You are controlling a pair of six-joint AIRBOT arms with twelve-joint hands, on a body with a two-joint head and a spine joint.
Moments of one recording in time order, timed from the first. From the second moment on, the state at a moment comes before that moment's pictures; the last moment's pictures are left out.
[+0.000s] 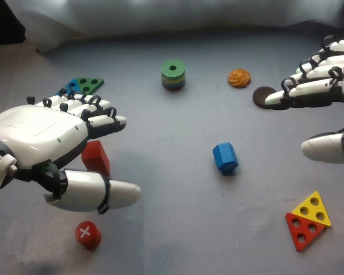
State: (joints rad) left arm 0.46 -0.77 0.70 -0.83 -0.58 1.68; right arm -0.24 -0.63 0.72 0.21 0.23 -1.25
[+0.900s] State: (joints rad) left arm 0.46 -0.91 0.84 -1.03 -0.61 1.75; right arm -0.24 -0.64 0.71 0.21 0.23 -1.25
